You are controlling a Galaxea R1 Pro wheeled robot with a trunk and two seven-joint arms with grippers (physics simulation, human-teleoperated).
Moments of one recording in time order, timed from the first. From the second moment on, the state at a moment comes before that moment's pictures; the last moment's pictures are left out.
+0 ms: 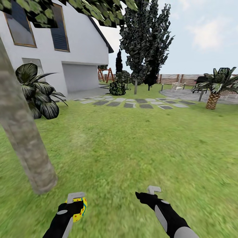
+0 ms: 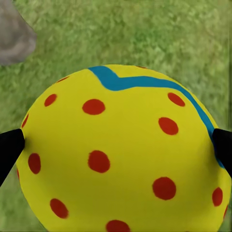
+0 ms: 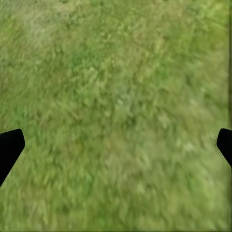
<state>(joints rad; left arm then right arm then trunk) -0.21 -0.05 0.02 -1.08 0.02 0.45 0.22 -0.53 0.08 -0.08 -0.47 -0.08 0.14 0.17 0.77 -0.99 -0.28</state>
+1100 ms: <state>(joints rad) -0.21 -0.06 0.02 -1.05 0.02 0.44 0.22 -0.53 0.08 -0.08 -0.47 -0.08 0.13 0.17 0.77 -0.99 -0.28</state>
